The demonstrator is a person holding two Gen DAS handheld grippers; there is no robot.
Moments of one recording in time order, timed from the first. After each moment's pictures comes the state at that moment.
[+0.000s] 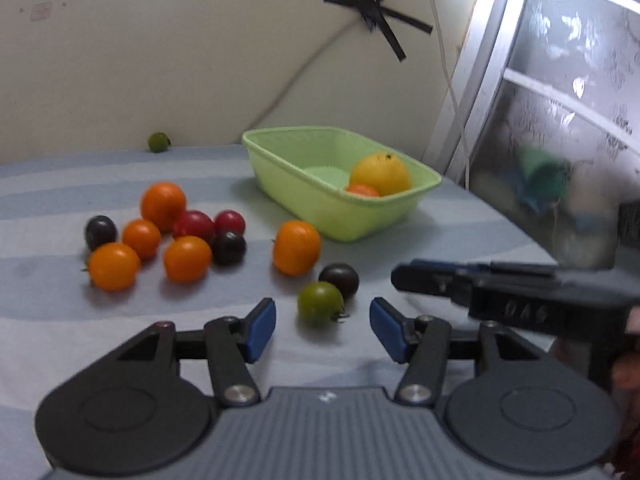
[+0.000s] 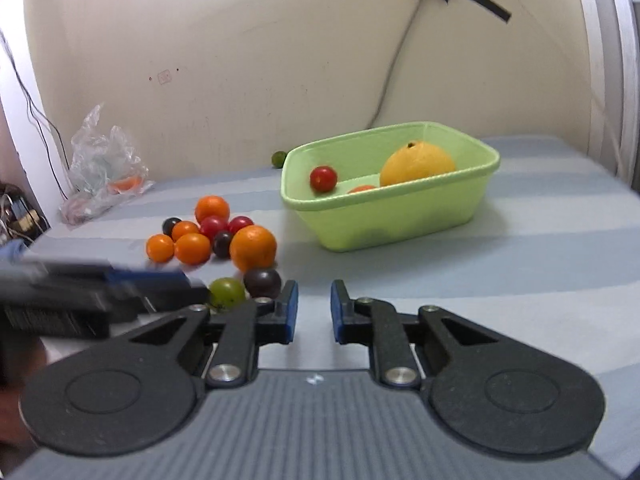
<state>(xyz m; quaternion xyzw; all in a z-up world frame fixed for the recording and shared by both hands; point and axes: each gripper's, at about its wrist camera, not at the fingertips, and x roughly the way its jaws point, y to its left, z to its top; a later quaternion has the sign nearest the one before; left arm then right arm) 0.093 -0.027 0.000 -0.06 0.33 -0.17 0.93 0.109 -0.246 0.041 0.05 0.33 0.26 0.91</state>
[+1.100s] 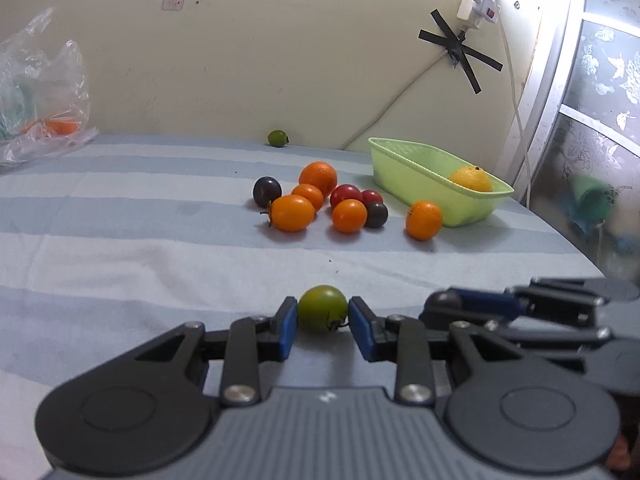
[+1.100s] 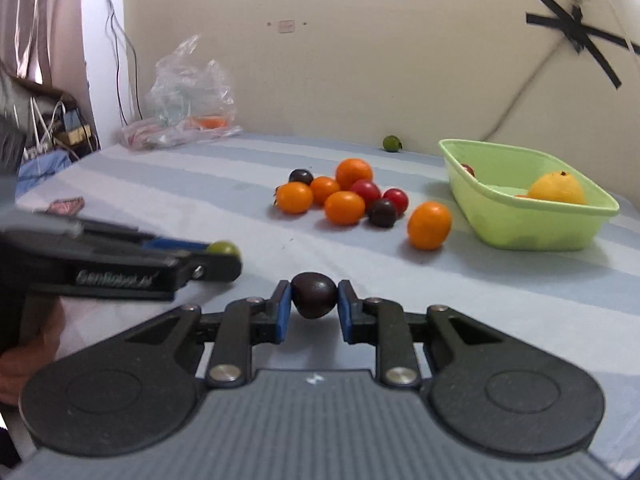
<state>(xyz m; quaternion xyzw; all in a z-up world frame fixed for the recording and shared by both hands) 0.020 0.058 -0.009 -0.09 0.30 -0.07 0.95 0.030 -0.150 0.045 -0.08 0.31 0.32 0.89</state>
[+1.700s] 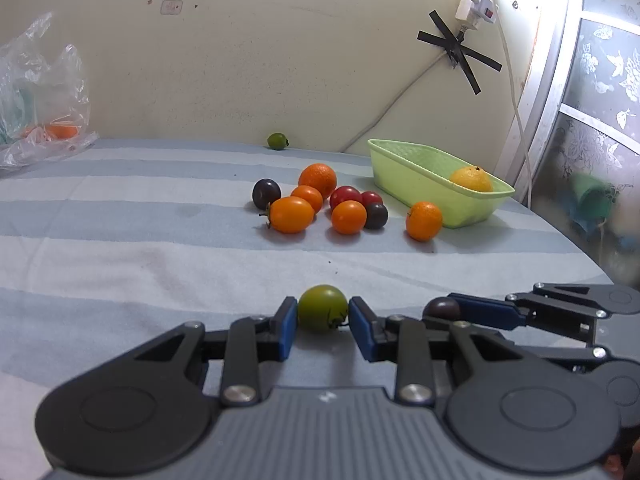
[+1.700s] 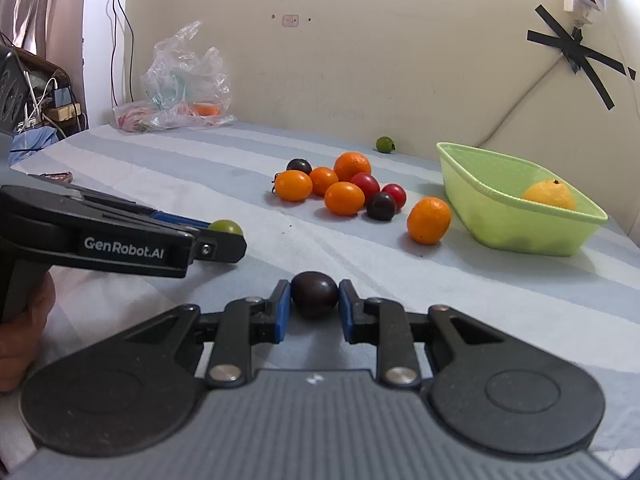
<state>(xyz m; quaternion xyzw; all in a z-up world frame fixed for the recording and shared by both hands) 0.019 0.056 -0.010 -0.08 0.30 -0.07 0.95 0.019 -0.138 0.037 -0.11 0.29 0.30 0.90</state>
